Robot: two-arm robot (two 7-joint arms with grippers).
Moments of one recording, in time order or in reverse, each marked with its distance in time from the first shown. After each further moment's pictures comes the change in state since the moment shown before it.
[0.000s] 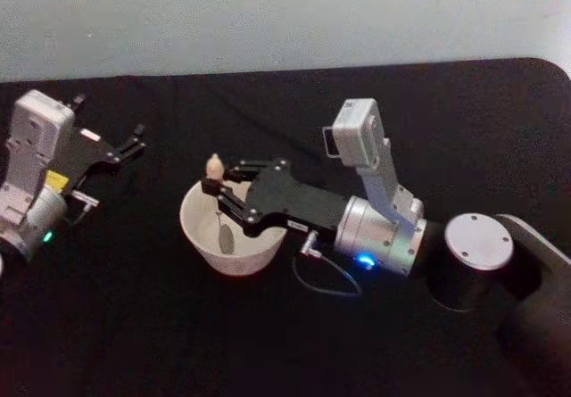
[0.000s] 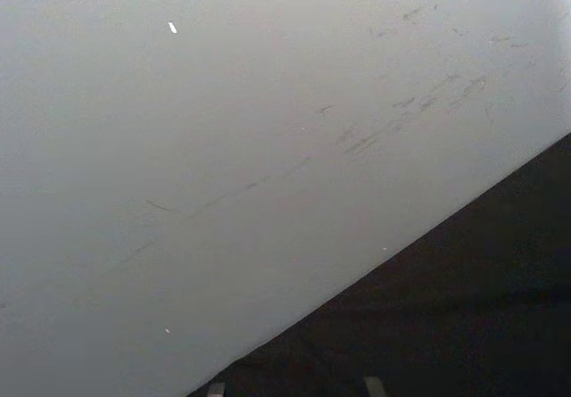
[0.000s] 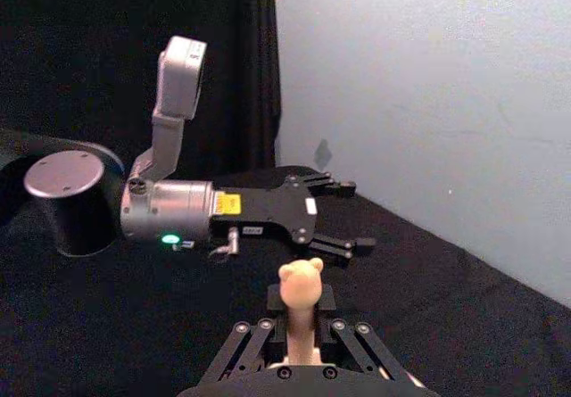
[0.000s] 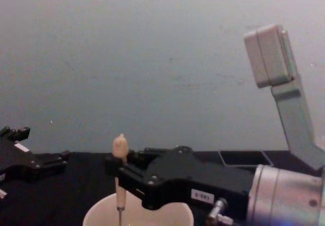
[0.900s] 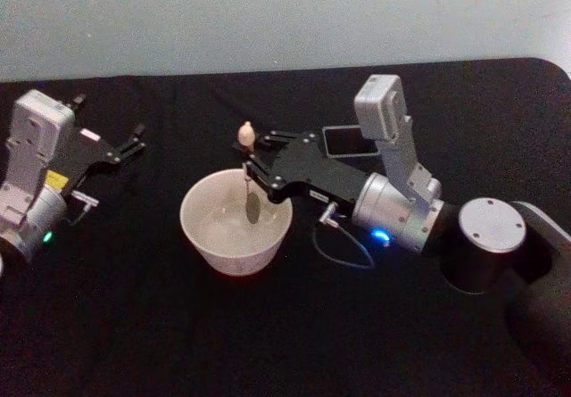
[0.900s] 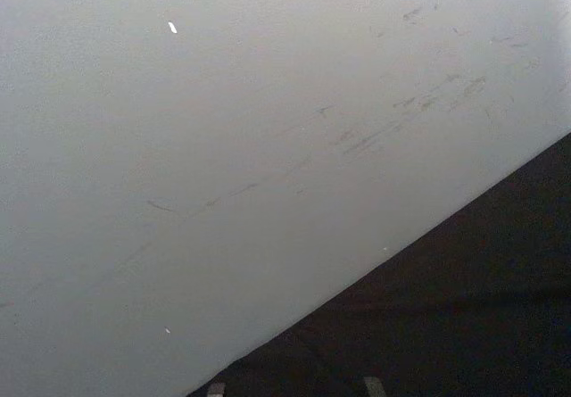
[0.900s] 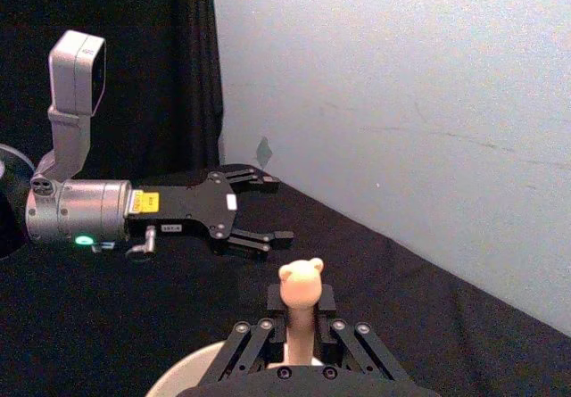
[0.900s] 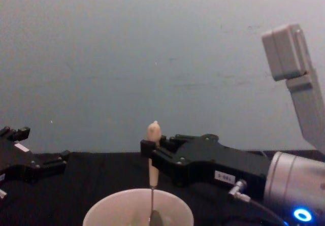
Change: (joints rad) left arm 0.000 0.000 0.000 0.000 0.000 0.000 0.000; right arm 0.022 -0.015 0.063 0.059 -0.024 -0.014 -0.050
